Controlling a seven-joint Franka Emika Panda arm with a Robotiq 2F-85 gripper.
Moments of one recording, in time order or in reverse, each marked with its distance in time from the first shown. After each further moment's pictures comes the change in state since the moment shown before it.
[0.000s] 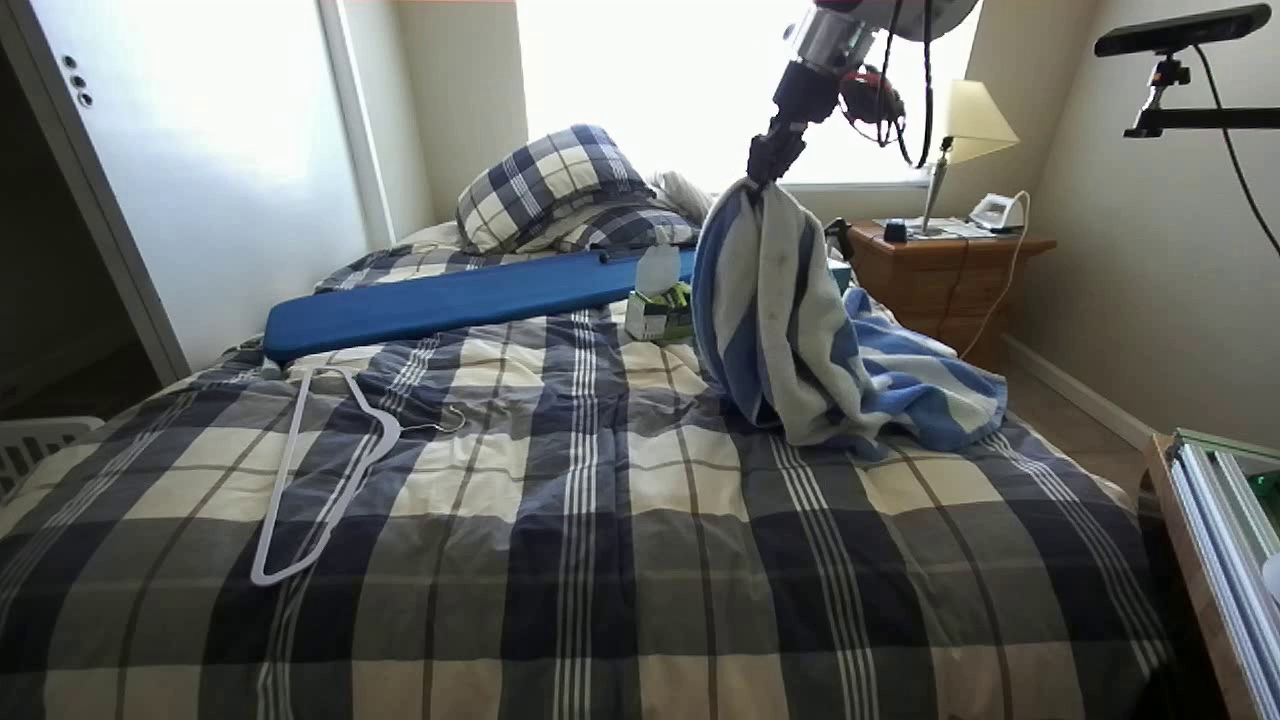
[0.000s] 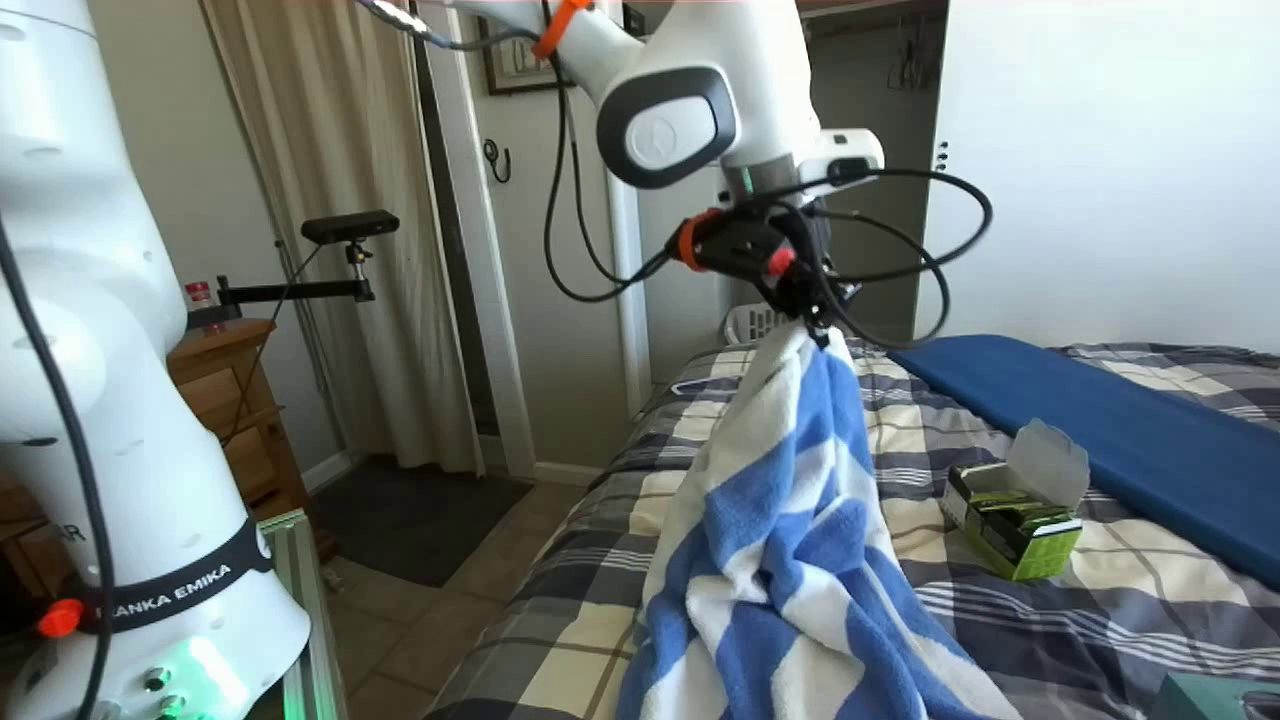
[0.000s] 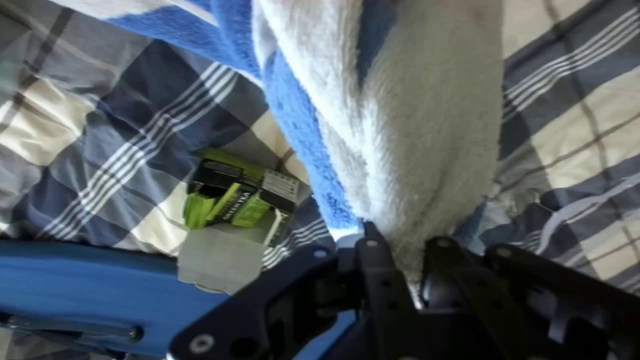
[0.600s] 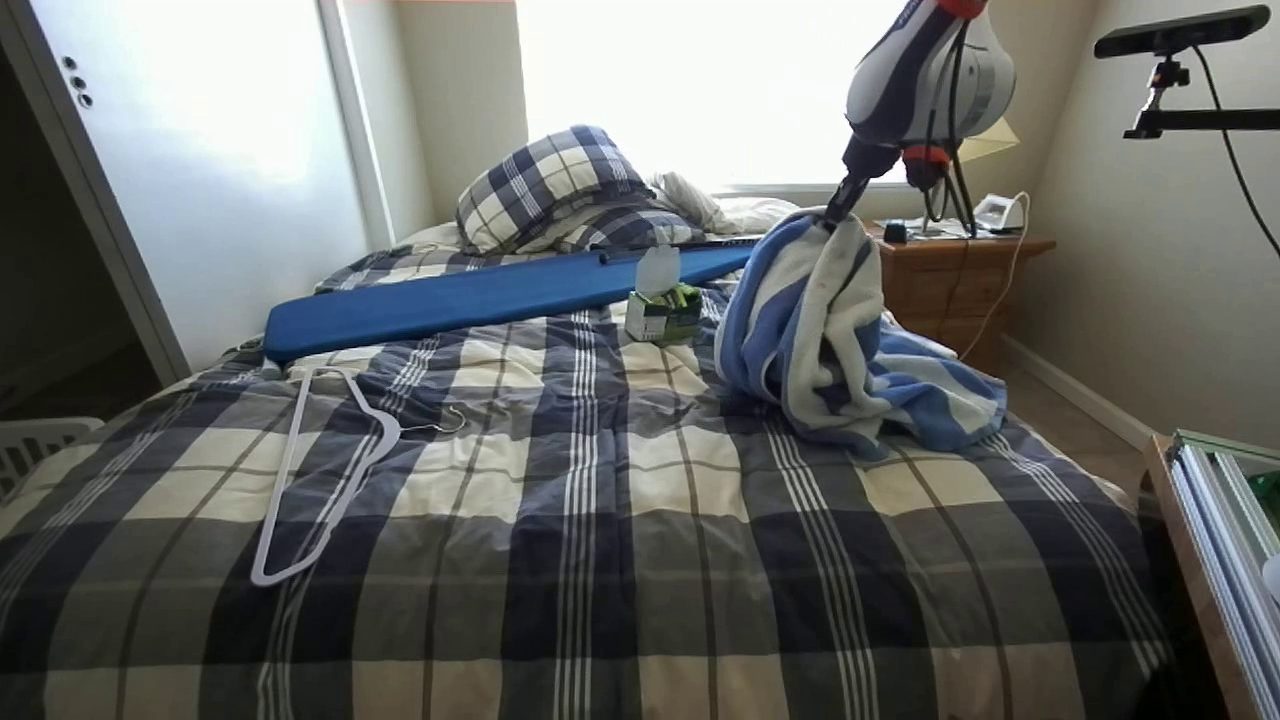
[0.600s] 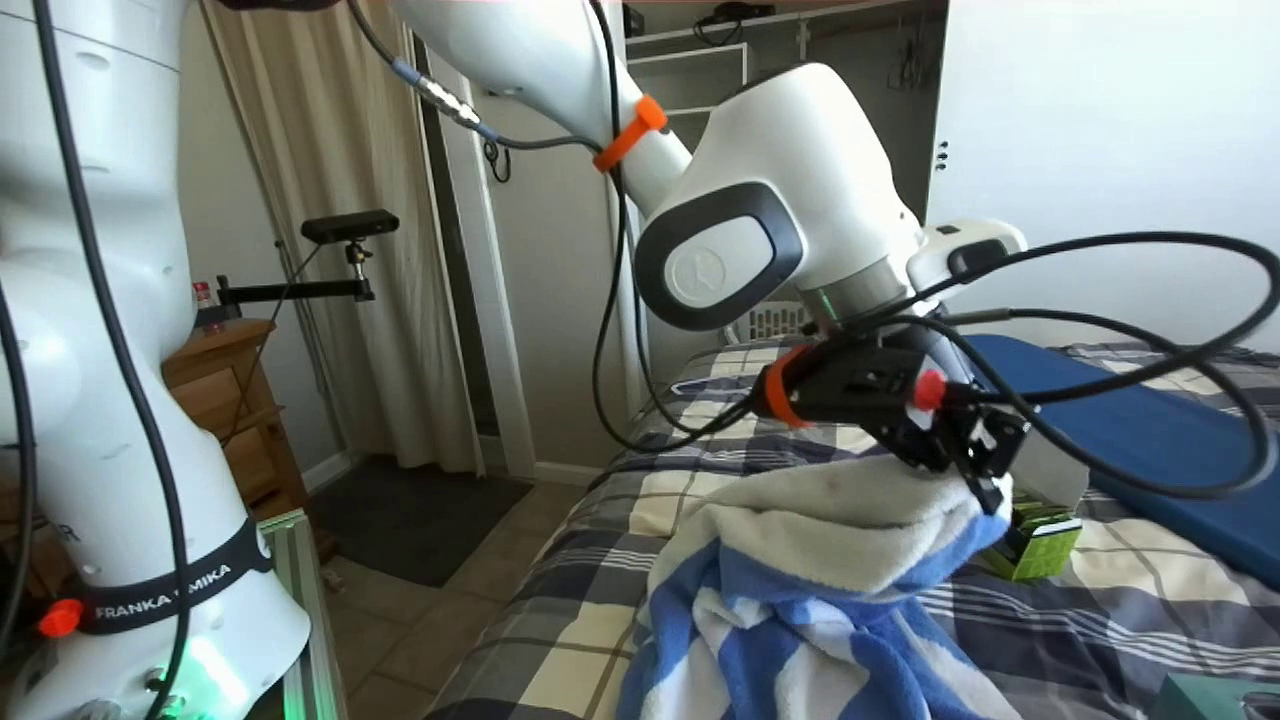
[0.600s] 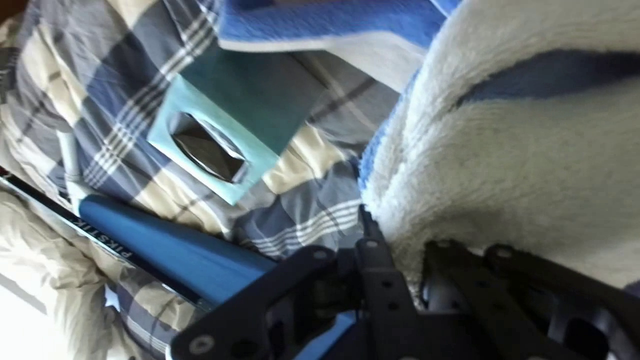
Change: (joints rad) arm -0.093 0.224 -0.170 -0.004 -0.188 0.356 -0.156
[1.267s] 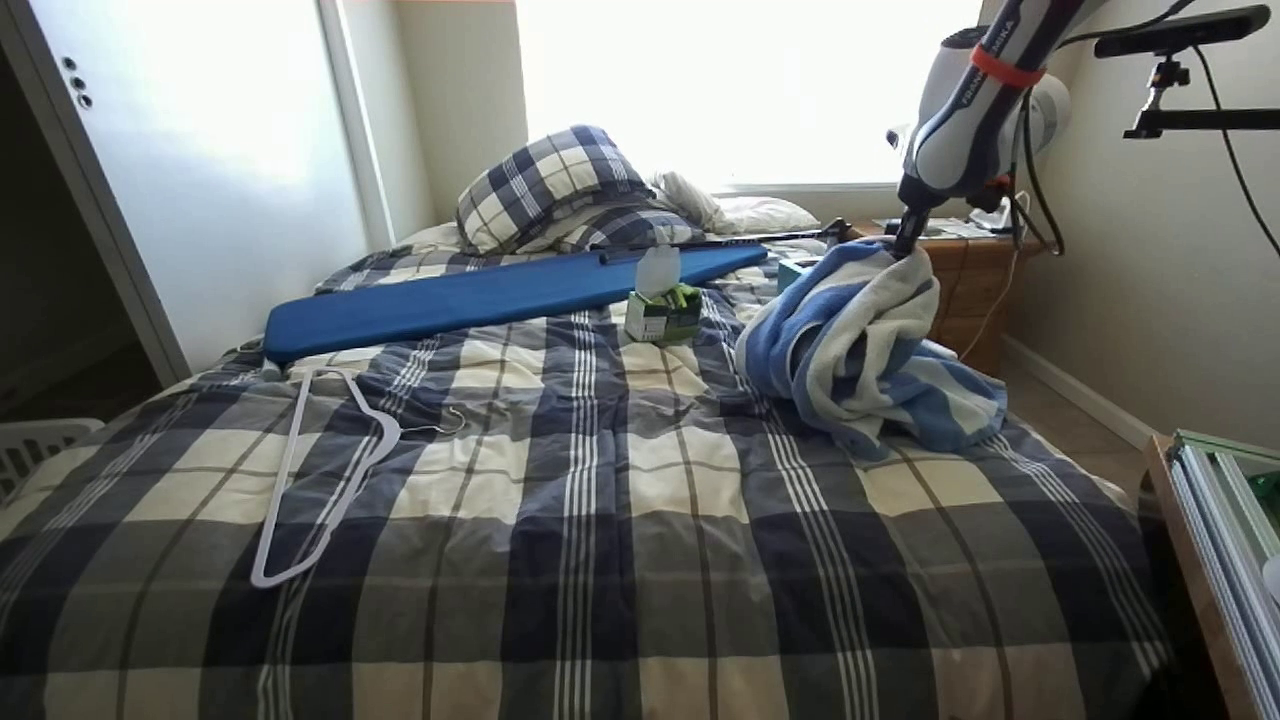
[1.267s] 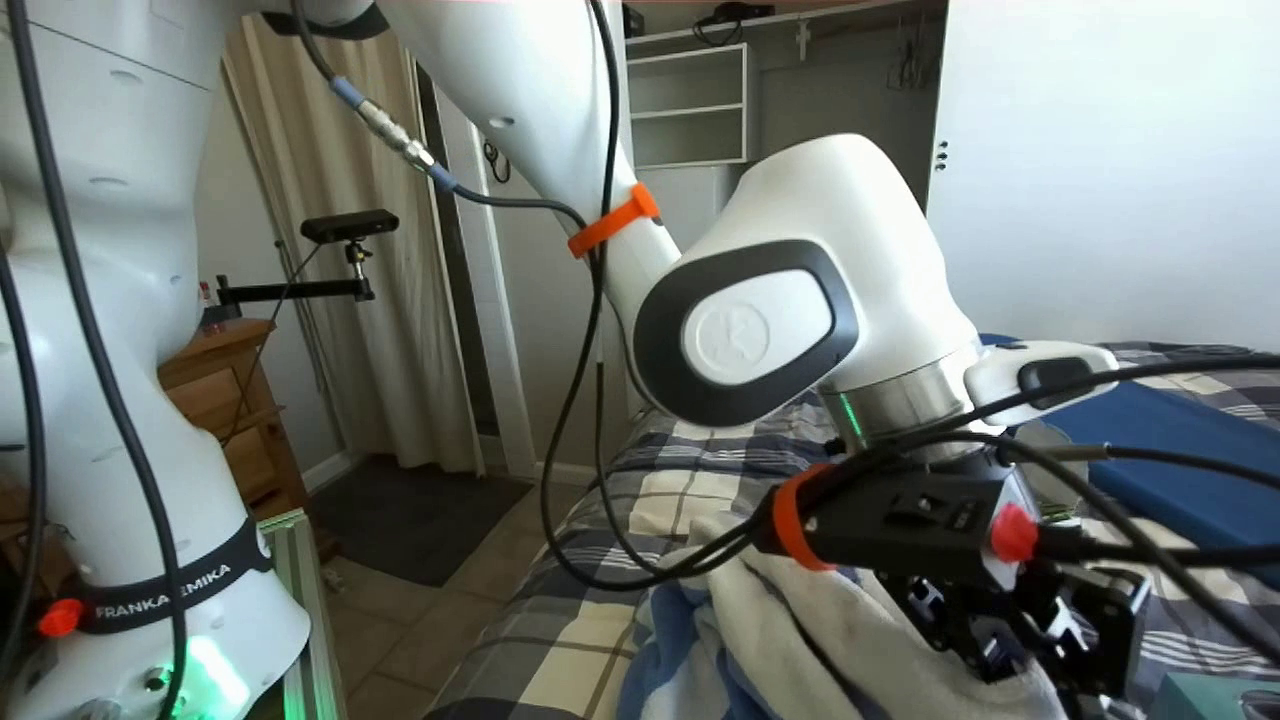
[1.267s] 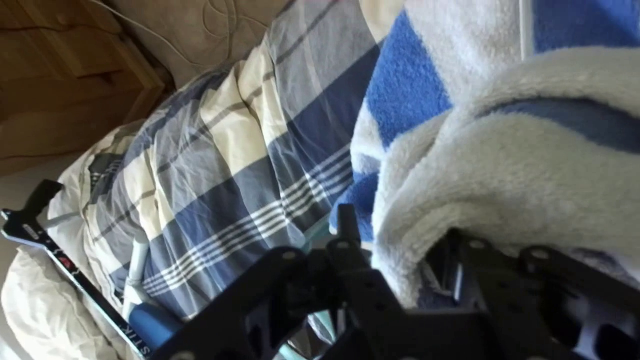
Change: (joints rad) arm -0.048 0.110 -0.172 0.008 -0.482 -0.027 0.256
